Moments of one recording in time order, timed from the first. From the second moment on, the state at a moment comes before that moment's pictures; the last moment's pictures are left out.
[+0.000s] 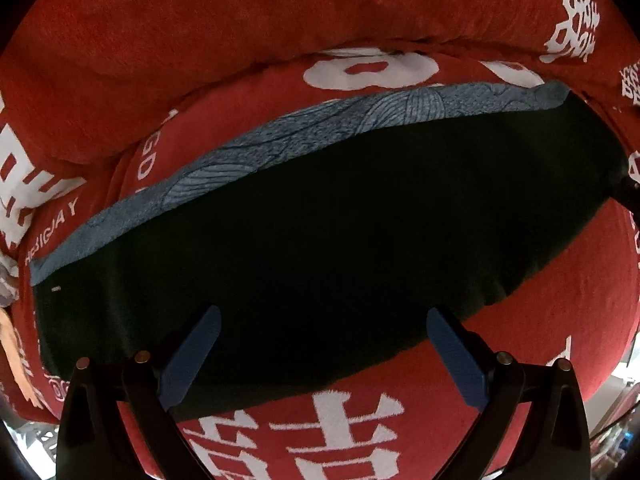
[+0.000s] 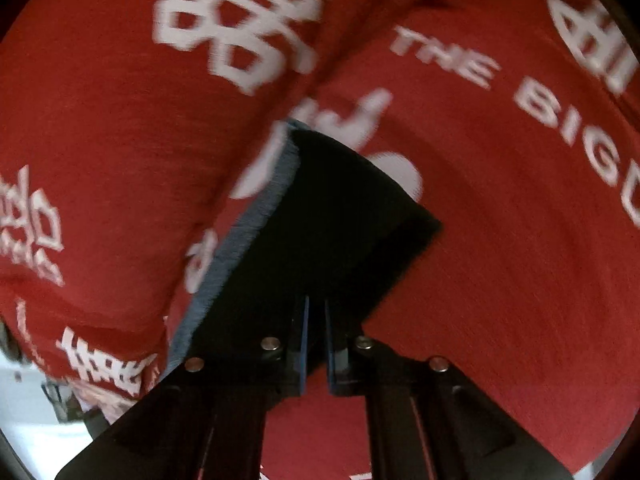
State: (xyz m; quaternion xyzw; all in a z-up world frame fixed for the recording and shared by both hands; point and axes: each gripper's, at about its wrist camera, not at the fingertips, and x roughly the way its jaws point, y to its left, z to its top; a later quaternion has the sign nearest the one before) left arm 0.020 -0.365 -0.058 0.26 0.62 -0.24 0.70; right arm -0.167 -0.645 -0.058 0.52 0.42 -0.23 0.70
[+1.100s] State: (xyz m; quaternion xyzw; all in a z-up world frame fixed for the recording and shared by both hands) left arm 0.021 -0.374 -0.075 0.27 0.63 -0.23 0.69; right arm -0.193 -0.627 -0.086 0.58 0.43 -0.19 0.66
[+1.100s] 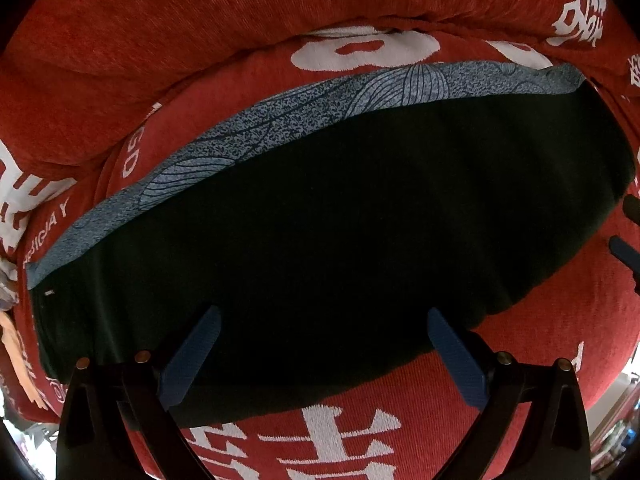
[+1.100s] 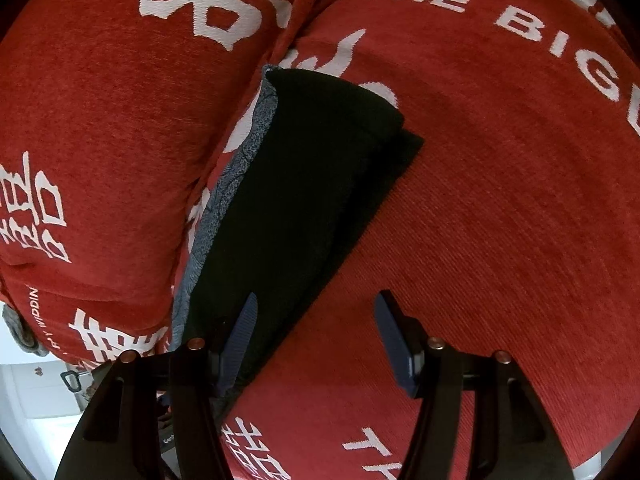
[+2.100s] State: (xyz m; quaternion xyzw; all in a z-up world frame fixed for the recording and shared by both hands) left arm 0.037 -0.409 -0.081 0.21 0.62 -0.26 0.71; right arm -0.120 -0.587 0.007 0.45 0.38 -0.13 0.80
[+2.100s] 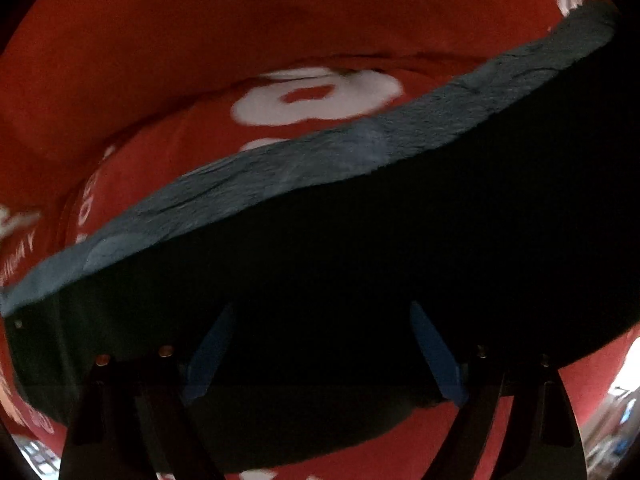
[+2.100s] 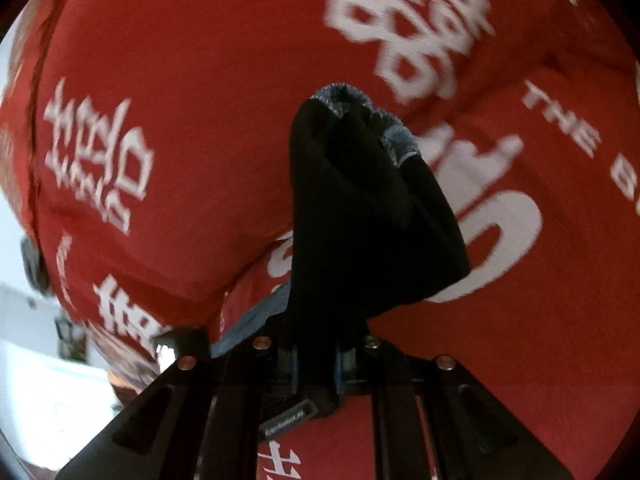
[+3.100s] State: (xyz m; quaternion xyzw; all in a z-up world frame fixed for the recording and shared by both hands) left arm 0.107 -0.121 -0.023 0.06 0.65 -0.20 0.73; right arm -0.030 -0.347 -0.026 0.39 0.54 -0.04 0.75
